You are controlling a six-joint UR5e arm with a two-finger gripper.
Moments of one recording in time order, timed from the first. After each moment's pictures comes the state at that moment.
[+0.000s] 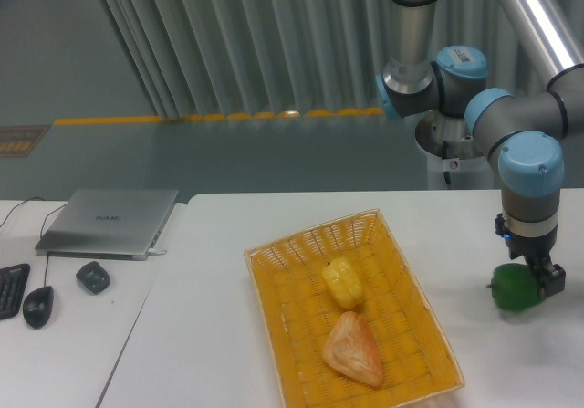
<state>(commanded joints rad) 2.44 -1.94 -1.55 -1.32 1.70 1.40</state>
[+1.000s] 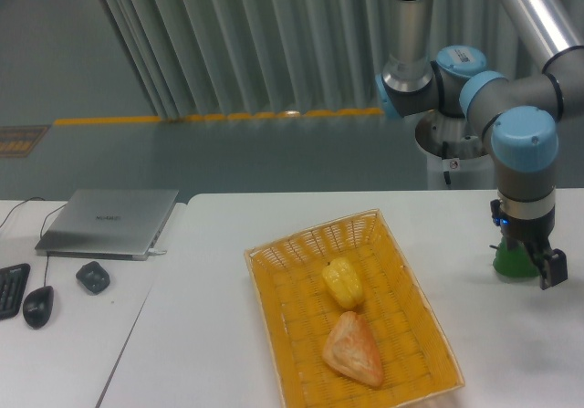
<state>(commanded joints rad) 2.42 -1.88 -1.52 -1.31 1.69 1.37</state>
